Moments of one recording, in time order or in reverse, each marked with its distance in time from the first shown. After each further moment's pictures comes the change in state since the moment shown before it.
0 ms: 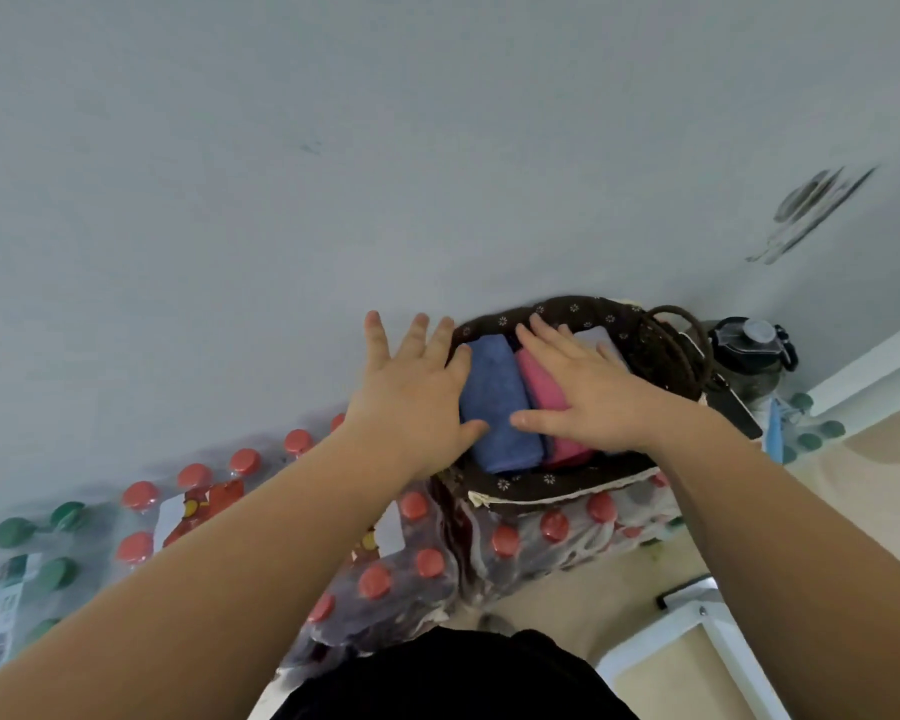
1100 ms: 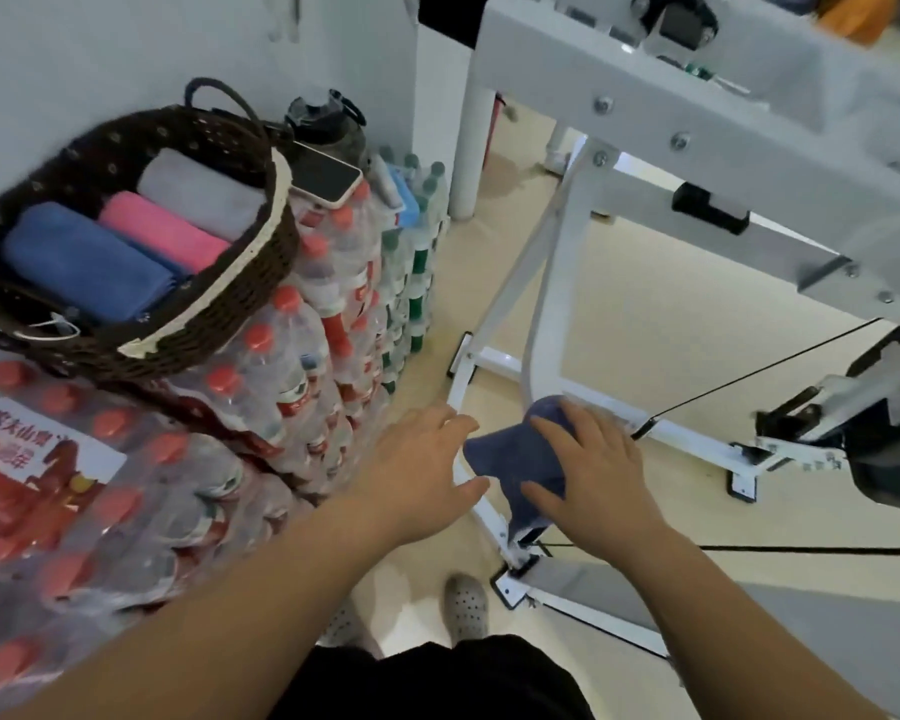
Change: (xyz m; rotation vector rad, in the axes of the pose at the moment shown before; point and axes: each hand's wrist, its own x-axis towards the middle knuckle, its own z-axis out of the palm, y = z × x) left_hand -0.190 0.222 0.098 -0.483 -0.191 0.936; right_hand -0.394 -0.089 0.266 0.125 0.269 1.081
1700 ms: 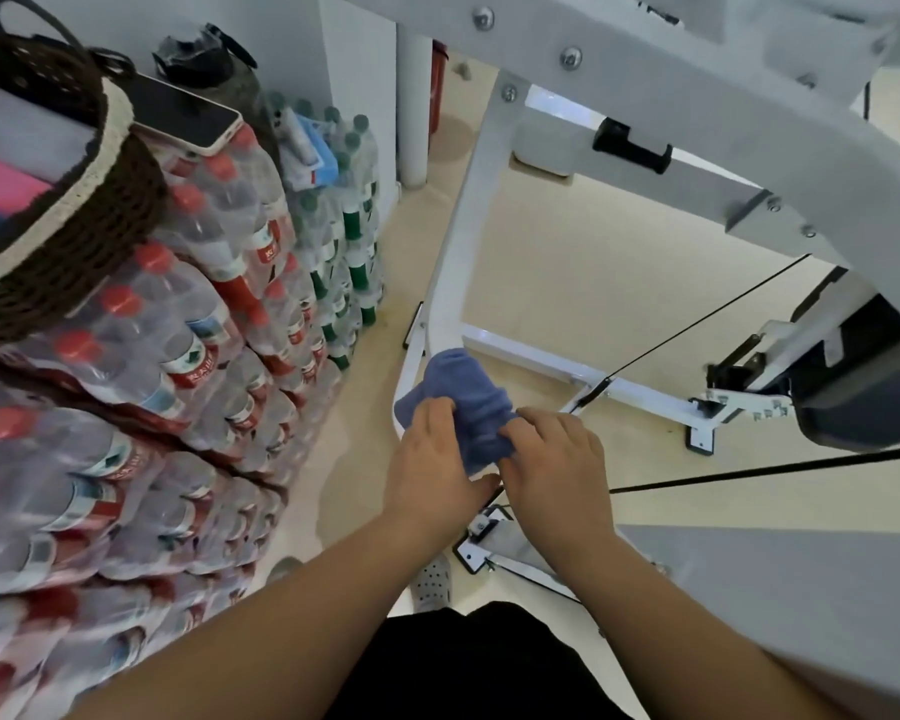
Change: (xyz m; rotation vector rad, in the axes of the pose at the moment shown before) left_hand 0.035 0.107 0.126 -0.410 0.240 -0.200; right_hand -0.038 0.072 0.058 0.047 0.464 0.024
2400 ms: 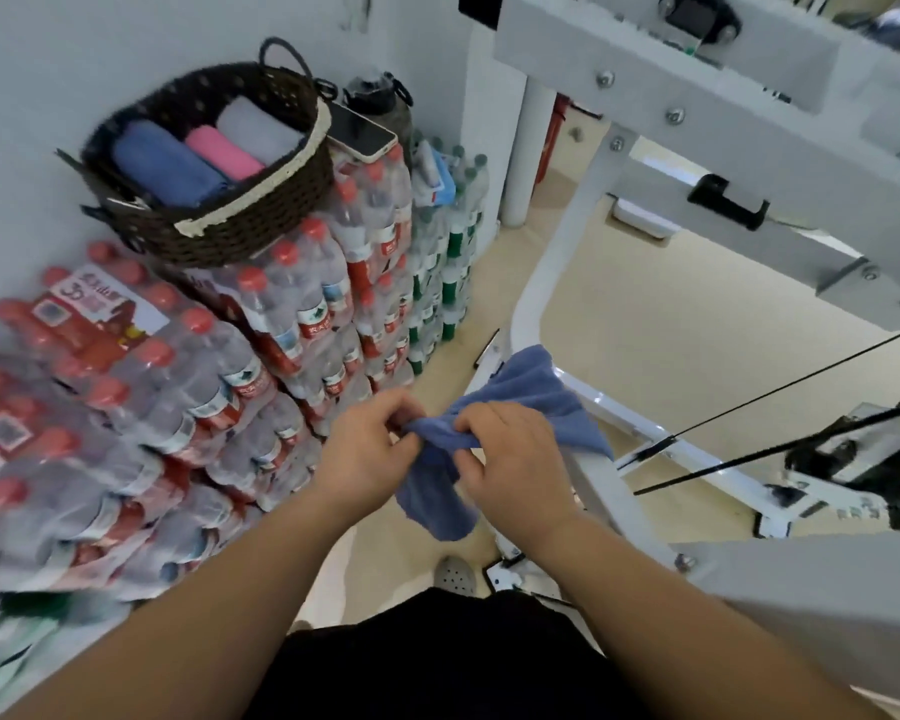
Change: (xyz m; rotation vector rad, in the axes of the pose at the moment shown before) left_hand -0.091 -0.035 -0.106 -0.140 0.231 -0.031; right_hand -0.016 -0.085 -0.040 0.438 -0.039 -0.425
